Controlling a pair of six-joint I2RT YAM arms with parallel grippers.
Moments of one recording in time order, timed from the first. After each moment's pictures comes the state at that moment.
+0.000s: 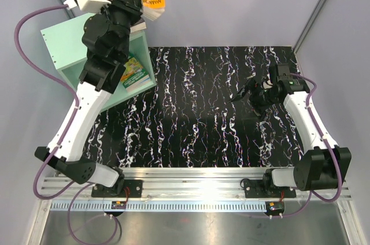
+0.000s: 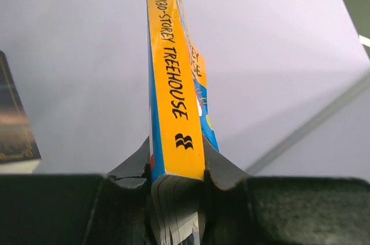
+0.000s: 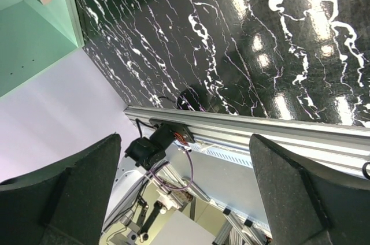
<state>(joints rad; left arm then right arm) -0.49 1.42 1.86 -0.07 -0.41 -0.66 0.07 1.34 1.21 -1.02 -0.55 0.80</state>
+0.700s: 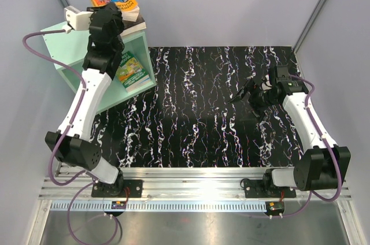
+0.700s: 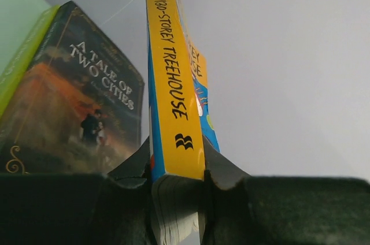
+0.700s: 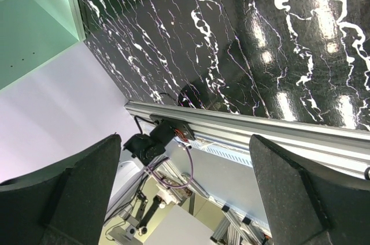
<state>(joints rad) -0.25 1.53 1.76 -0.10 -0.66 -1.13 0.07 1.34 1.18 -0.99 -0.59 0.79</state>
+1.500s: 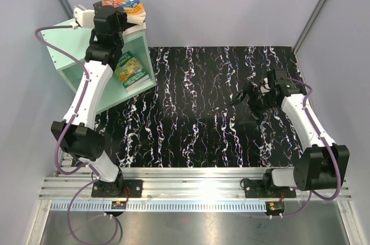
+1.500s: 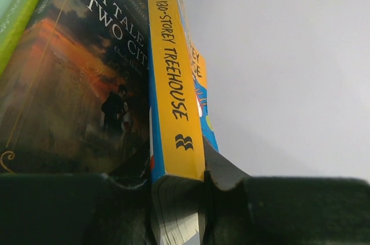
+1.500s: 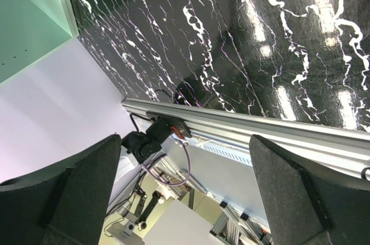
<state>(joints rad) -0.19 1.66 1.85 -0.27 -0.48 -1.23 0.07 1.34 1.14 -0.96 -0.61 0.78</state>
